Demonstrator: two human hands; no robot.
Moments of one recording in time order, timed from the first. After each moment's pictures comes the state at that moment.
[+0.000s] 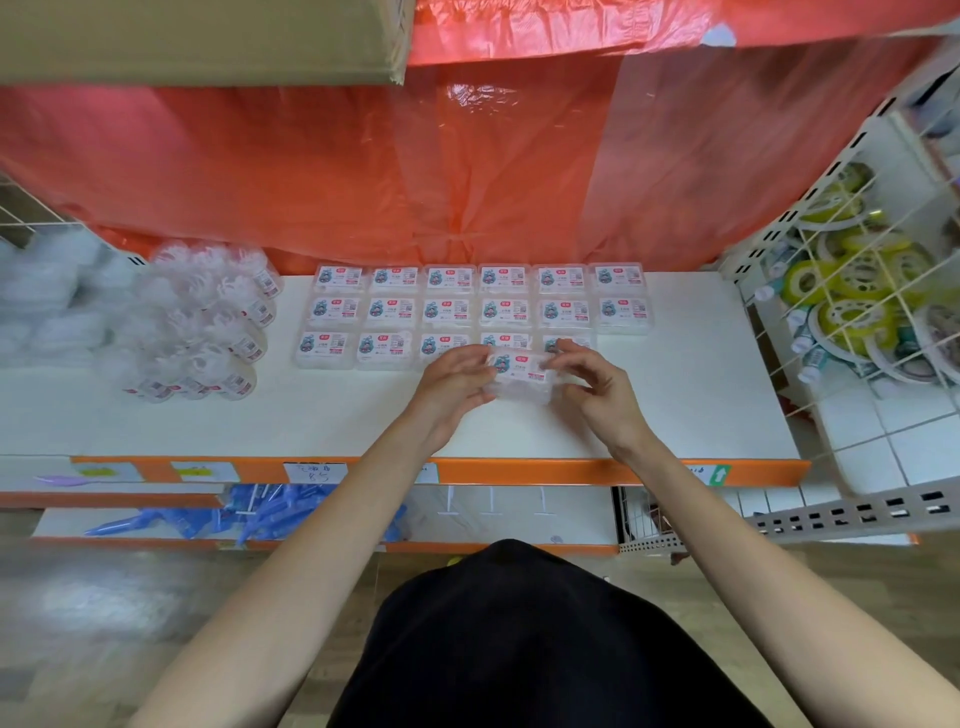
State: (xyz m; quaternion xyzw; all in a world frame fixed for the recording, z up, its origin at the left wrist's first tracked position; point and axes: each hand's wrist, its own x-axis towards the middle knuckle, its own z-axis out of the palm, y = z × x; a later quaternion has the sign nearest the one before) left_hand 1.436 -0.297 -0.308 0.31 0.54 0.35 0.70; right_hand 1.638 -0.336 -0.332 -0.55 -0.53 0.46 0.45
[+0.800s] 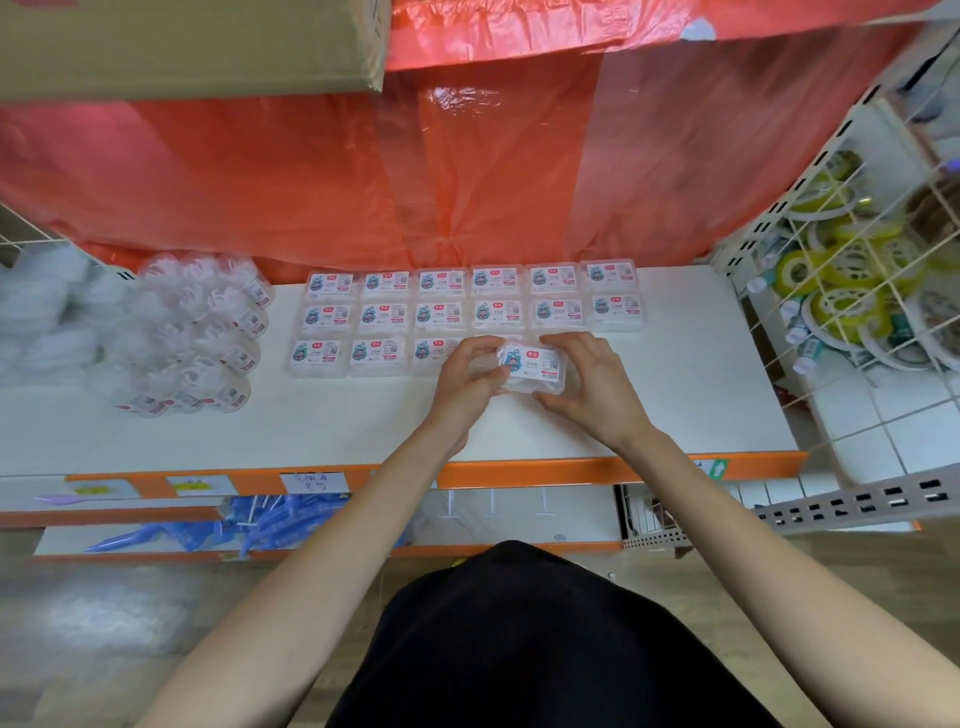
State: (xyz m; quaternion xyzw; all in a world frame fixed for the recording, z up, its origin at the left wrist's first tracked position) left_hand 1.463 -0.301 -0.309 0.44 0.55 0.39 0.59; right_hand 1.646 -0.325 -0.330 -0.61 -0.71 0.21 0.28
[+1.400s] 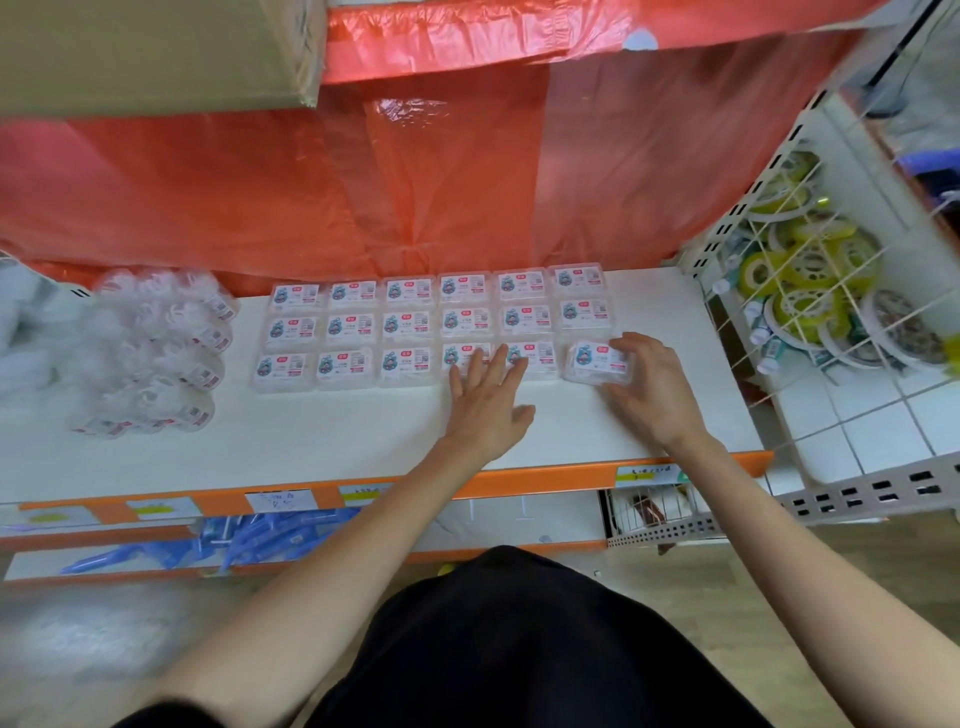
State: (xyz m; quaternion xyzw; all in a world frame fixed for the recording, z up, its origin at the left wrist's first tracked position) left_hand 1.510 -0.299 -0.342 0.82 0.53 -0.02 0.20; right_hand 1.751 -0.330 -0.351 -0.70 -0.65 0.18 0.23
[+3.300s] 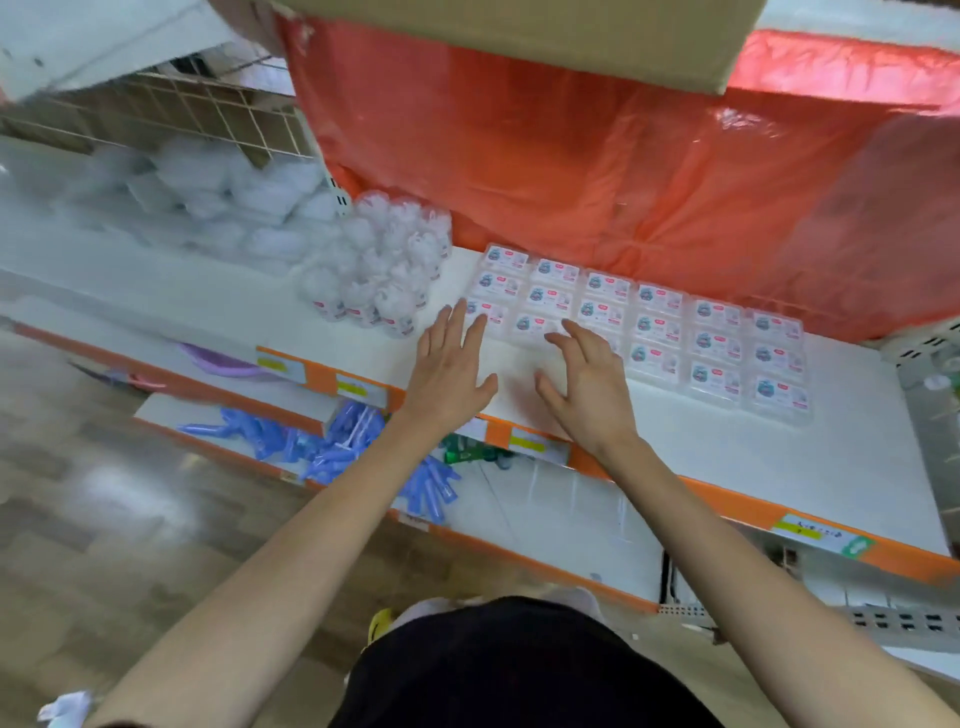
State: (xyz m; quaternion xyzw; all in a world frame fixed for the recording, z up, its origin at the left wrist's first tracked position) left_hand 1.262 -0.352 -0.295 0.72 0.68 0.10 0.09; right_hand 1.456 -0.336 -0.304 -0.55 -0.80 0.14 0.21
